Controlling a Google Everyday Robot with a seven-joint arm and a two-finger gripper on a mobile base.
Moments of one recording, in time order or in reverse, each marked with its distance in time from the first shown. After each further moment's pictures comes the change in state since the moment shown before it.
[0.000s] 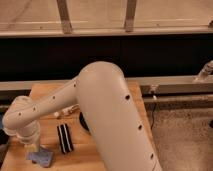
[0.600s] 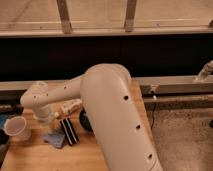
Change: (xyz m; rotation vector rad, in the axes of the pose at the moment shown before) arm 0.043 -0.102 -0.011 0.057 0.033 0.089
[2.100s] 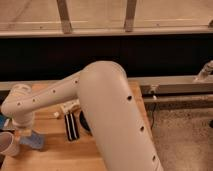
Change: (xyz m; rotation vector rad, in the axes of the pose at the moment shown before) arm -0.081 0.072 -0.035 0.058 -0.202 -0.231
